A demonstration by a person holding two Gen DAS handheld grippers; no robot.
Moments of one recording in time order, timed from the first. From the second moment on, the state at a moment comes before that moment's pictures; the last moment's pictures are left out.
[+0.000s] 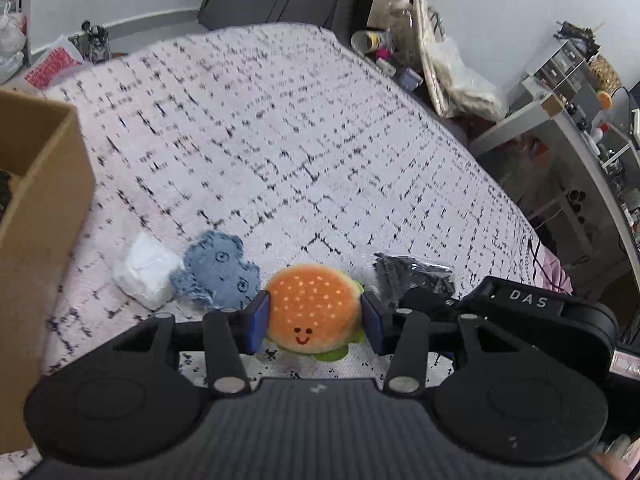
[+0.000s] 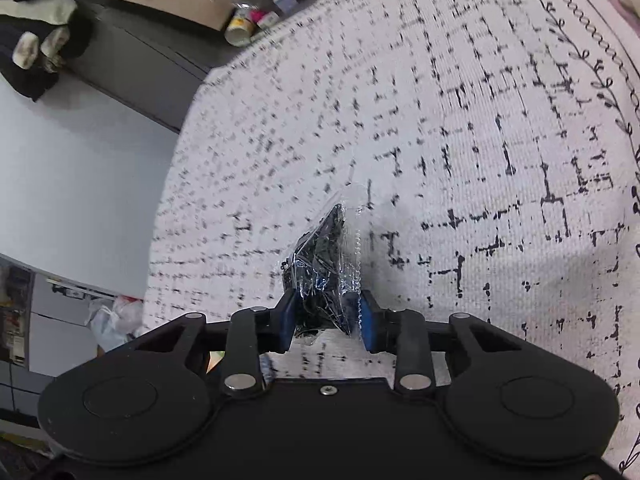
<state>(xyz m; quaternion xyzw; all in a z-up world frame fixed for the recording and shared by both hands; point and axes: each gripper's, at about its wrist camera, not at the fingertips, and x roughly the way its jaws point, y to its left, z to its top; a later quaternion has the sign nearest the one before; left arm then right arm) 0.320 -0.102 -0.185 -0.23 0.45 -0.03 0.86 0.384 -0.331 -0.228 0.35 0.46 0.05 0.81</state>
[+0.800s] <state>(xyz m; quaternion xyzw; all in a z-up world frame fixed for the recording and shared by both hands) 0.251 -0.062 -0.110 -0.20 0.39 0.02 0.90 0.344 -0.309 -0.161 0.31 0.39 0.14 0.86</state>
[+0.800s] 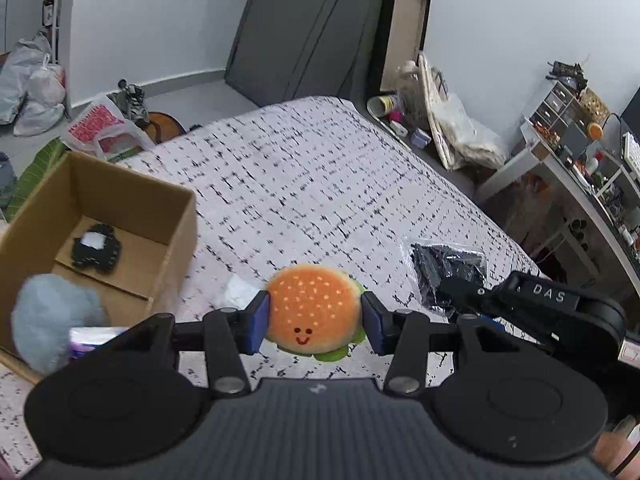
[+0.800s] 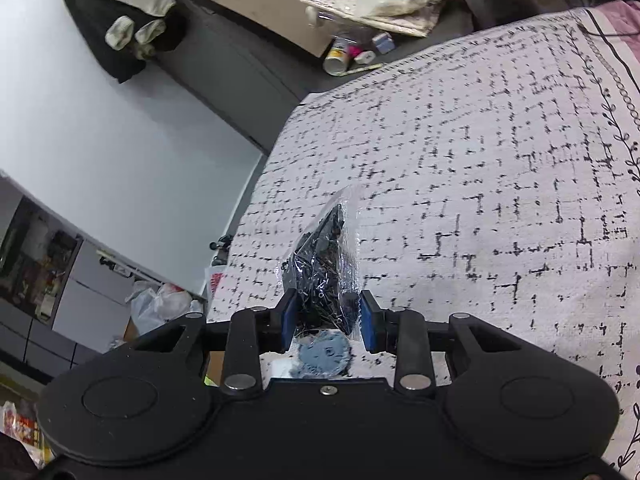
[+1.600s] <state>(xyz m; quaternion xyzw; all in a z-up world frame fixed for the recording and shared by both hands) 0.228 0.014 -0.054 -0.21 0.33 0.08 0.92 0.311 -0.258 -0.126 0.25 0.34 0.21 0.88</state>
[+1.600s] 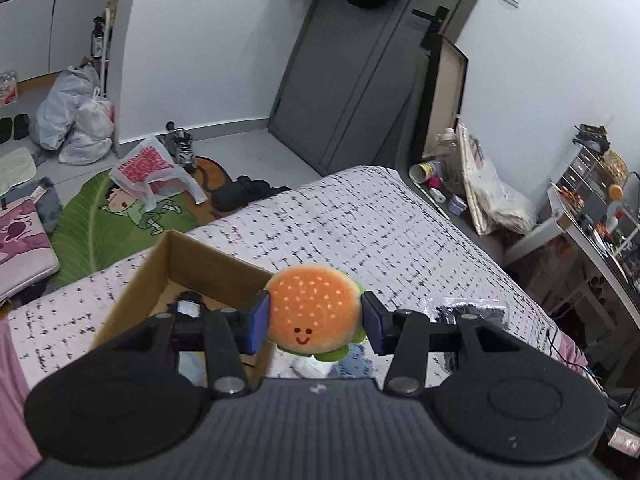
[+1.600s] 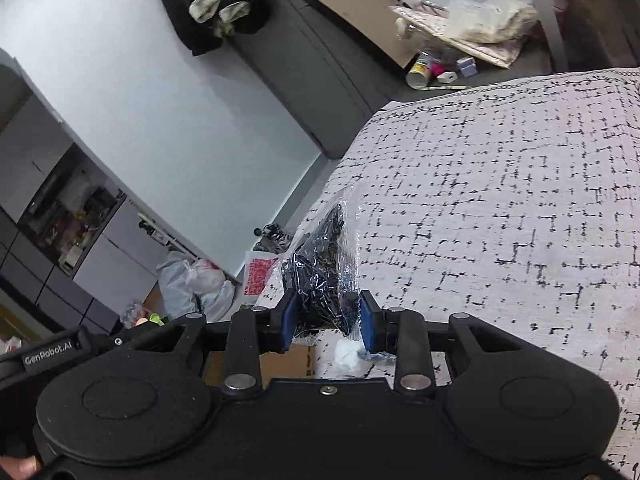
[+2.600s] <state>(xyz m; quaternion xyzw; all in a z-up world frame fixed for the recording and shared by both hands) 0.240 0.115 -0.111 -0.26 0.37 0.11 0.89 0.295 -0.151 -0.147 0.15 0.37 0.28 0.87</state>
